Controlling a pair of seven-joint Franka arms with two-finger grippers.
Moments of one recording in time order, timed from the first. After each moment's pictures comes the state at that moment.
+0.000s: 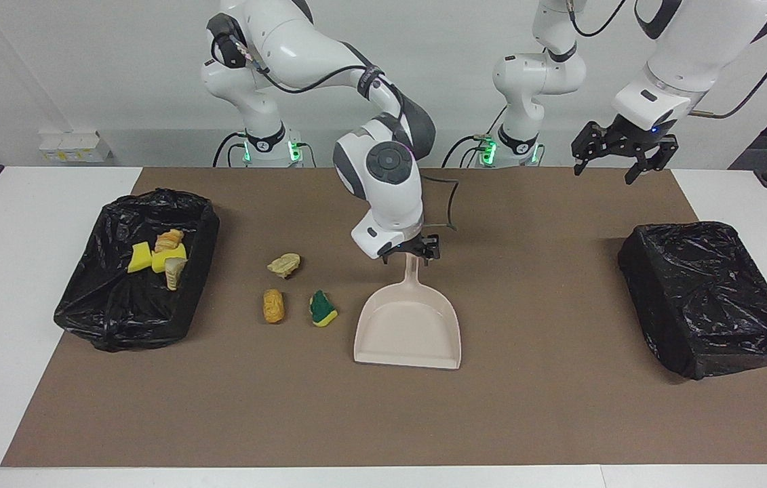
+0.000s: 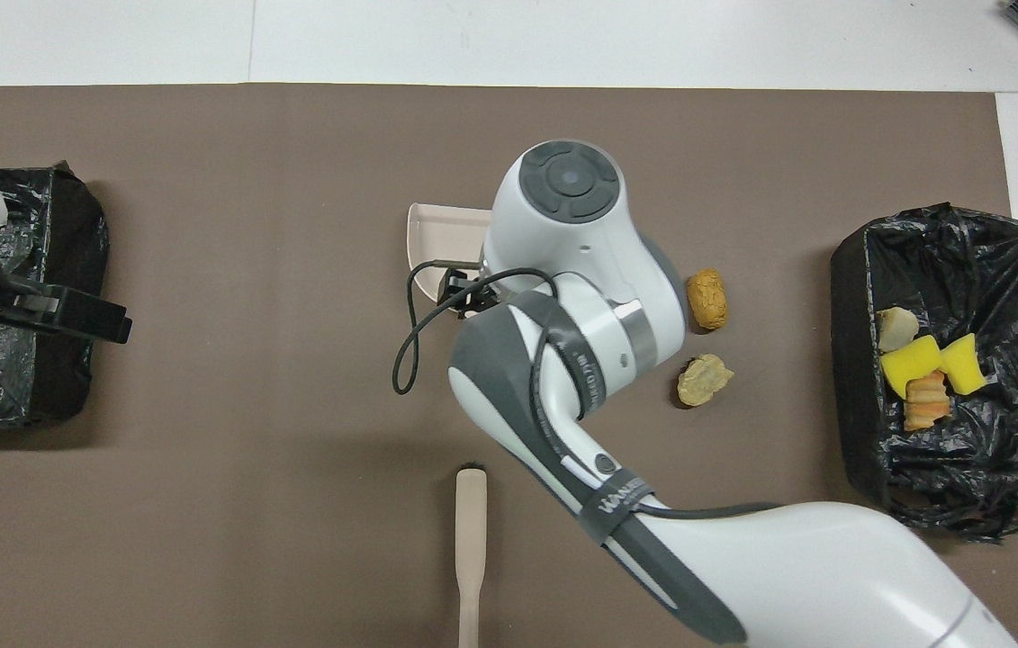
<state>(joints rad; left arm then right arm) -0.06 -0.03 -0.08 -1.56 -0.06 1.50 0.10 0.42 0.51 0.12 -1.36 0.11 1.86 0.60</state>
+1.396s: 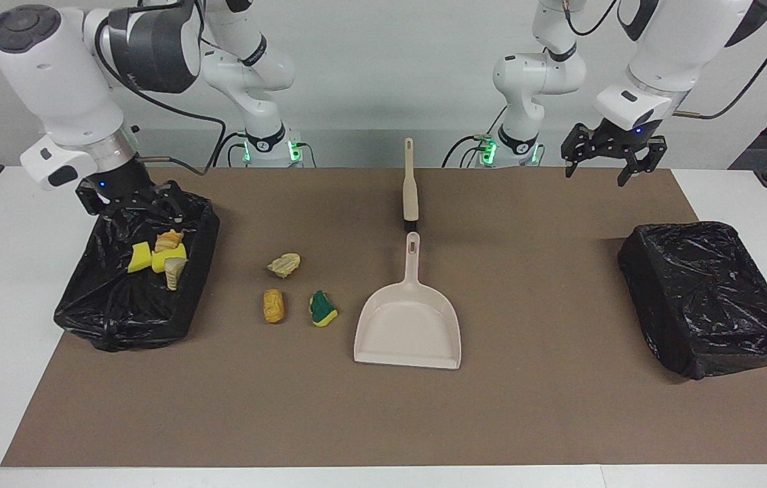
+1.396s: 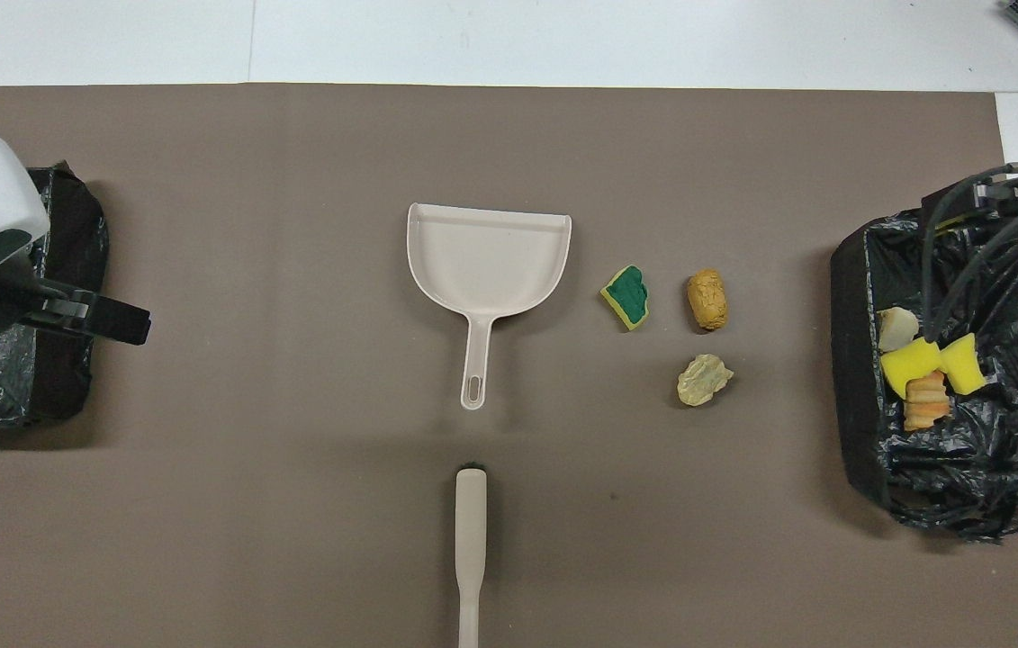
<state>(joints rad) -0.06 -0.04 -0.11 -1.58 -0.02 1.53 0.09 -0.03 0.19 -0.02 -1.37 -0.04 1.56 -0.02</state>
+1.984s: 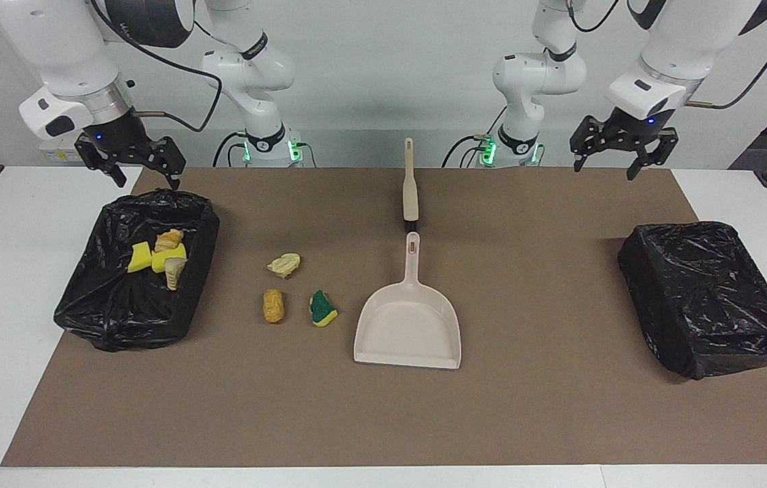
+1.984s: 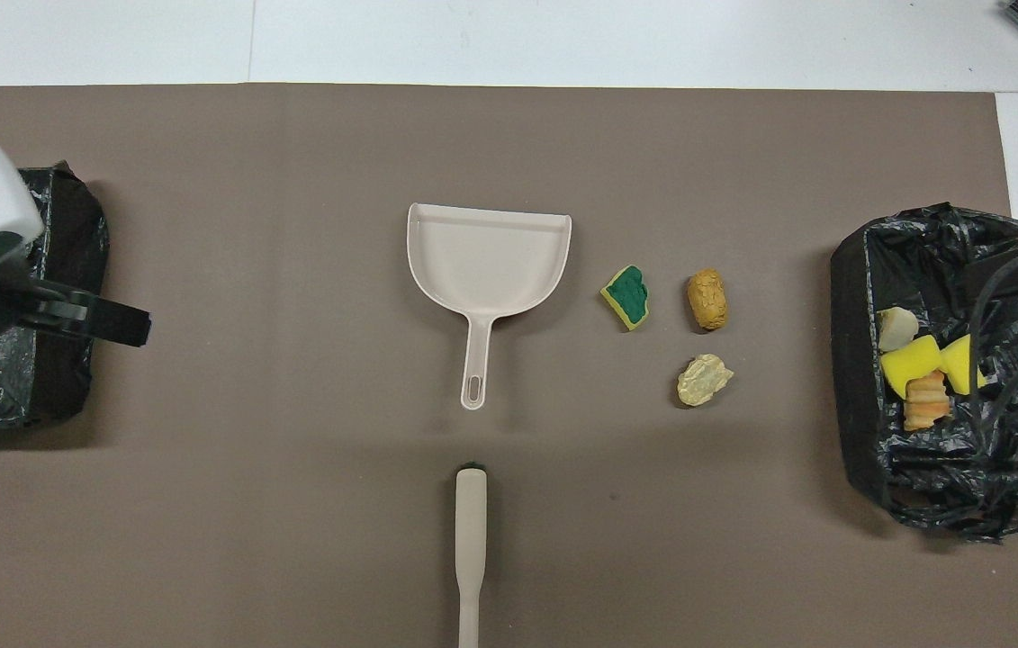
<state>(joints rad) -0.09 -0.05 -0.14 -1.60 -0.03 1.56 0.07 -0.03 0.03 -0.03 -1.52 -0.03 1.52 -0.02</state>
